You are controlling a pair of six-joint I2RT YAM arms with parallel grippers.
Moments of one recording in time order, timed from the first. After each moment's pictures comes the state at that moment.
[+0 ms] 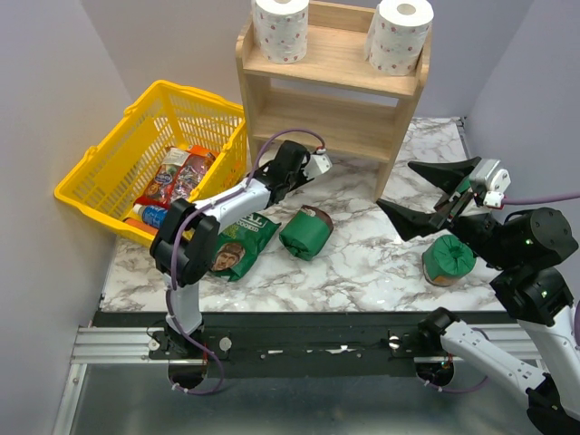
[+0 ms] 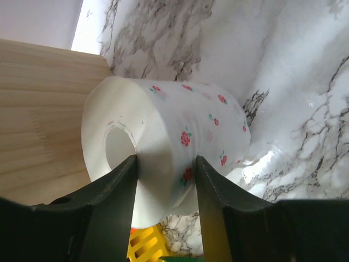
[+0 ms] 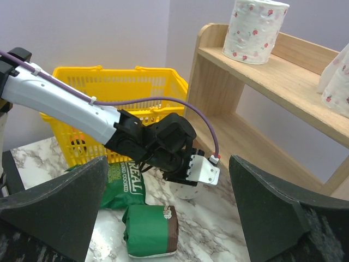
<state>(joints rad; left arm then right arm) -0.61 1.90 1.39 -0.15 -0.23 0.67 0.59 0.66 1.17 -0.26 -0.28 -0.09</state>
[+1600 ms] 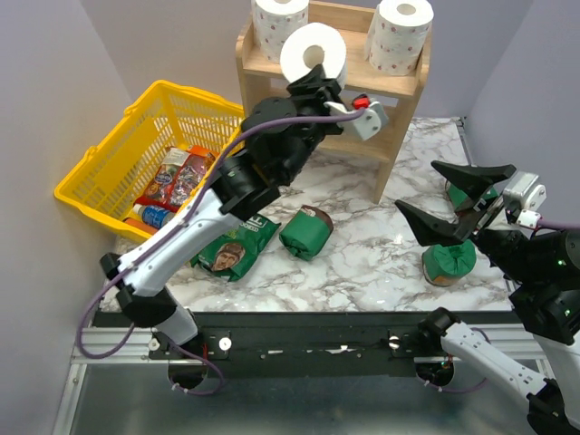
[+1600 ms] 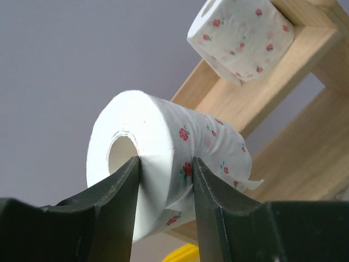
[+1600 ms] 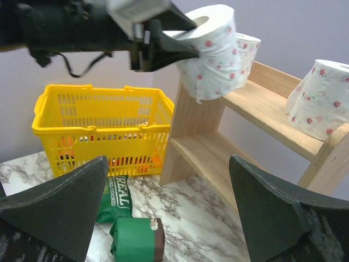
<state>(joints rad) -0.98 1.52 1.94 -0.22 -0.39 1.00 0.59 0.60 1.22 -0.28 -0.25 -0.13</state>
